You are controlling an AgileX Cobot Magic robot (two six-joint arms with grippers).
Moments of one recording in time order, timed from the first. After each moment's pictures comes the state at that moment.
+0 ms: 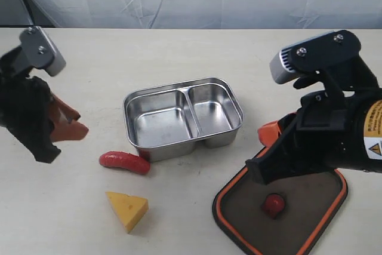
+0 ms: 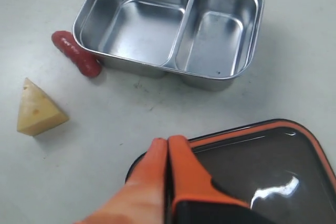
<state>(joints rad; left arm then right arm) -0.17 1.36 -0.72 -0.73 0.71 1.30 0.99 1.00 -0.63 -0.25 0.52 0.44</state>
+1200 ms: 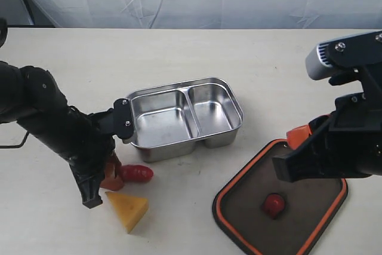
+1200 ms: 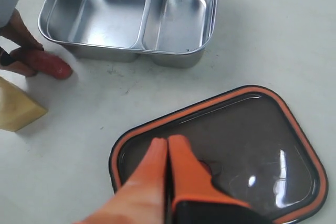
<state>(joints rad) -0.42 1.78 -0.77 -0.62 0.54 1.38 0.99 0.92 -0.63 -0.30 0.67 0.57</state>
